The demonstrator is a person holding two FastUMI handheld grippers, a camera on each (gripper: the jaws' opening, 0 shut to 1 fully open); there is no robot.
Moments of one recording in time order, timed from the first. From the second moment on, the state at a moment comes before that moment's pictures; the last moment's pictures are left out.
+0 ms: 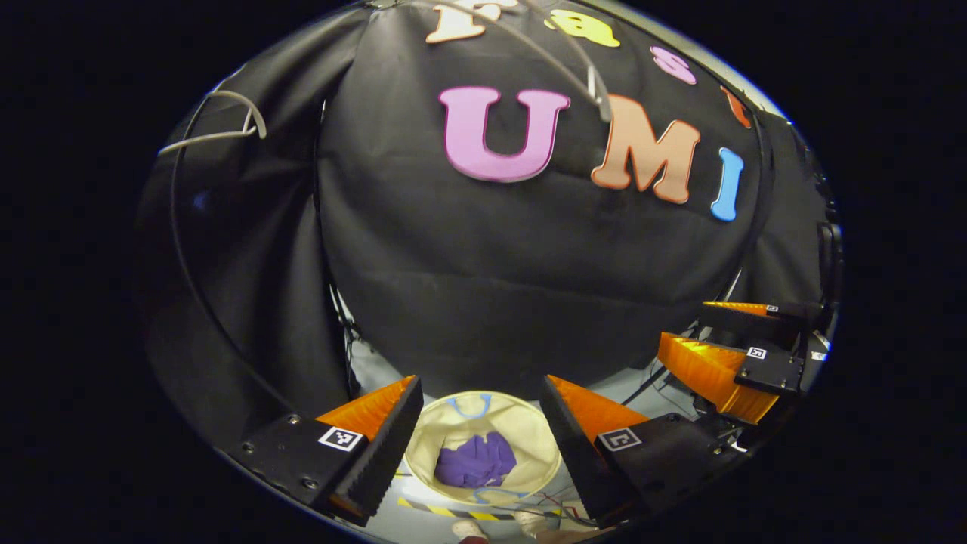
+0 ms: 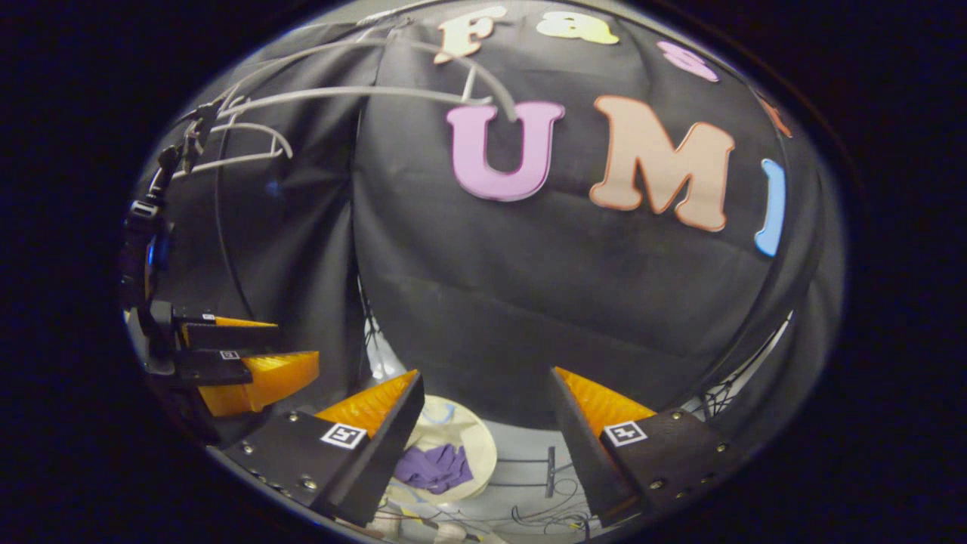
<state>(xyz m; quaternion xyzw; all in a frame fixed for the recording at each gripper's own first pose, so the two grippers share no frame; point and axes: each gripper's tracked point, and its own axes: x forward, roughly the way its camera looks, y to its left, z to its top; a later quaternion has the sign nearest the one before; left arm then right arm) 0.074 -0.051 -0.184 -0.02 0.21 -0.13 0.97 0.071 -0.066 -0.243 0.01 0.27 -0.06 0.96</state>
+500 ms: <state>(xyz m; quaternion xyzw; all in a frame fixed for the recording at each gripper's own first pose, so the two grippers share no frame) 0.077 -0.076 -0.063 -0.06 0.08 -0.16 0.98 0.056 -0.107 -0.093 -0.01 0.11 -0.12 0.99</state>
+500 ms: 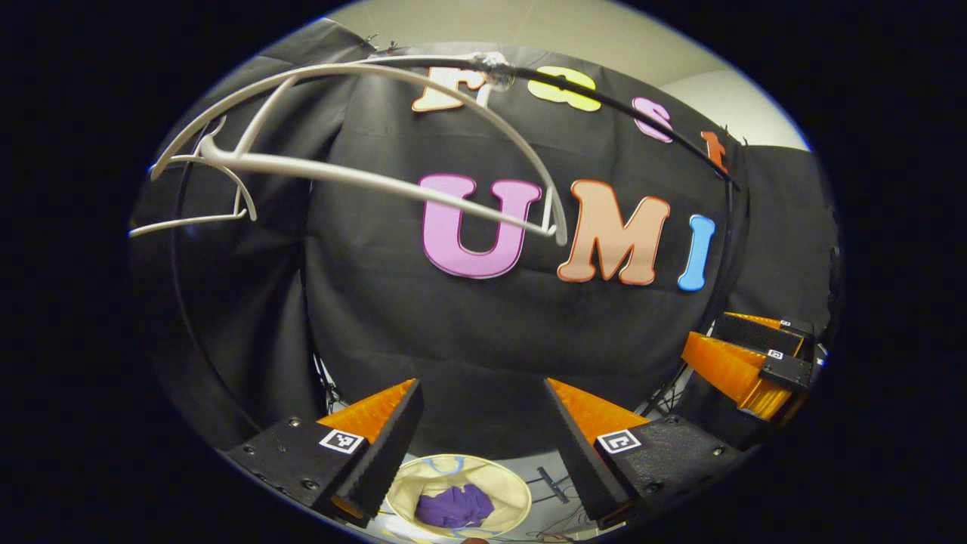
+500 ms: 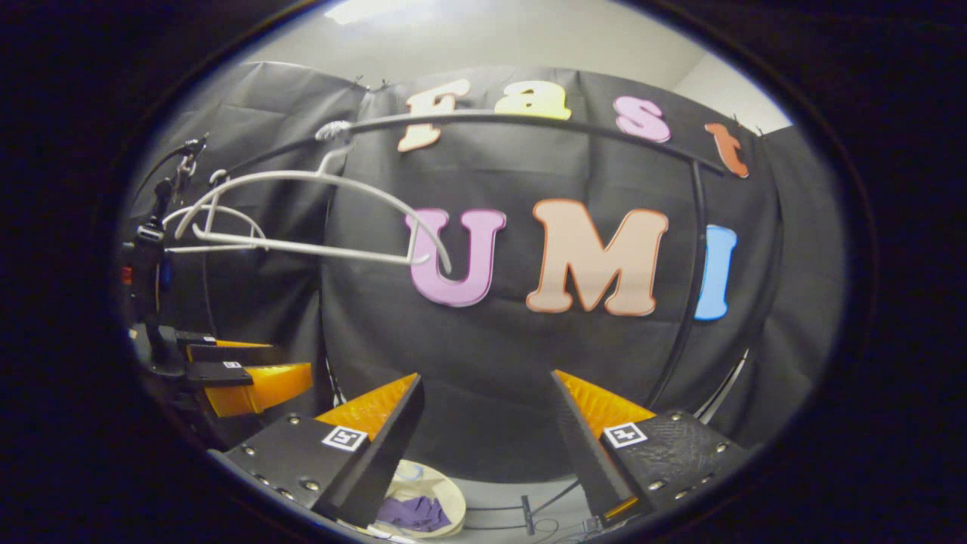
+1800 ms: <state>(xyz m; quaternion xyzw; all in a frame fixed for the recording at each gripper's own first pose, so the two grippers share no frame) 0.040 -0.087 0.085 -0.05 -0.11 -0.18 0.98 -0.018 -0.143 0.056 -0.01 -0.07 -0.17 0.98</state>
